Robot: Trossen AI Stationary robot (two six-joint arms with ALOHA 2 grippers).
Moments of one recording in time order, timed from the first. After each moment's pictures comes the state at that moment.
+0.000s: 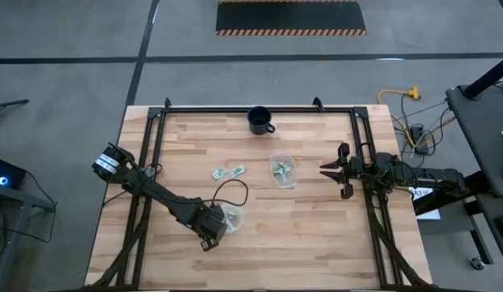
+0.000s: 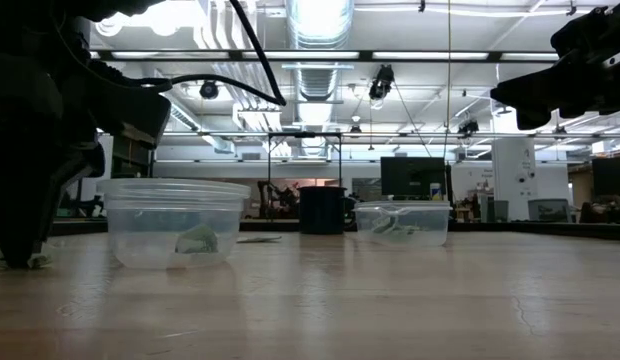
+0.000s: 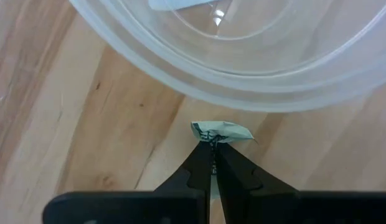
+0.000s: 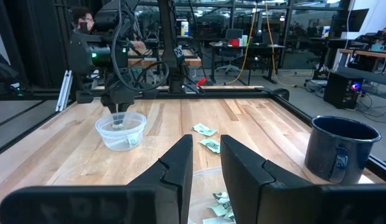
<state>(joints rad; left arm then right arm) -0.50 1.71 0.99 -0.68 0.02 -0.98 -0.07 0.02 0.02 -0.01 -0.02 0.02</state>
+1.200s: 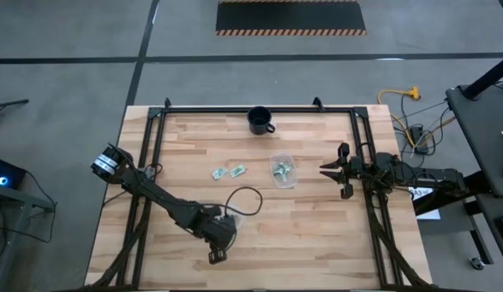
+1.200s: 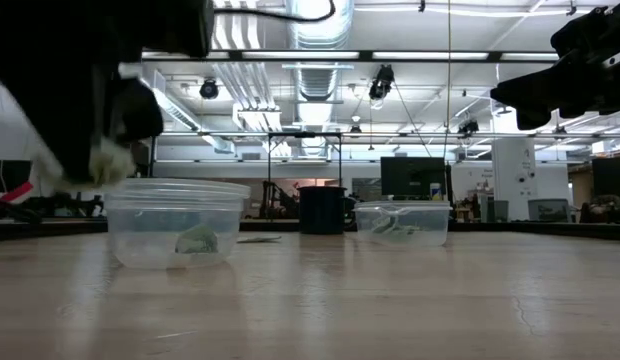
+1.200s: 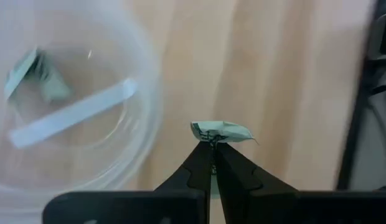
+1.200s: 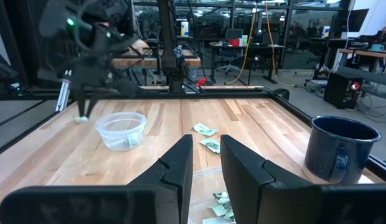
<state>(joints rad) -0.53 1.70 1.12 -0.51 0.01 -0.80 -0.07 0.02 0.02 -0.01 -0.02 0.02</state>
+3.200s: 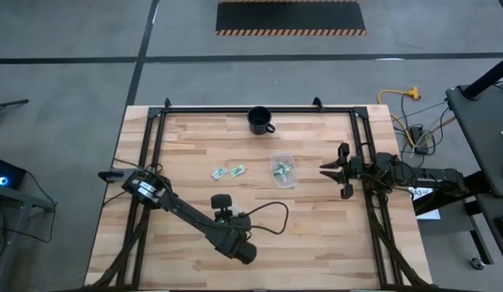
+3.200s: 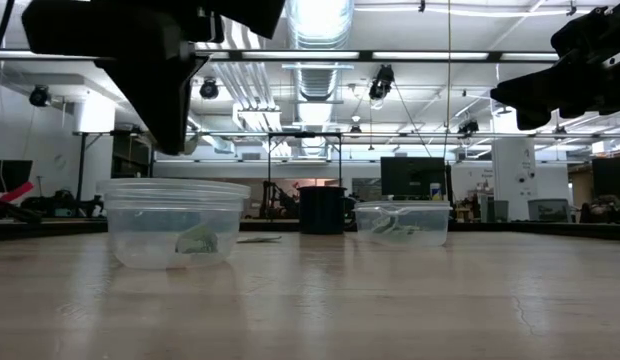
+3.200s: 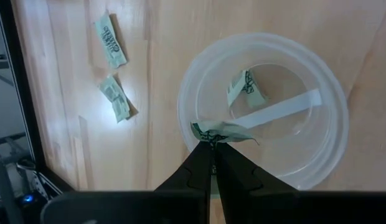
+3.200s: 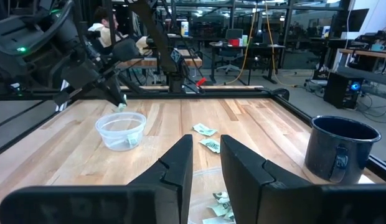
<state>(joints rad) -0.53 2.18 1.90 -1.57 -0.44 -0.75 -0.07 0.02 0.02 -0.01 -0.02 0.02</state>
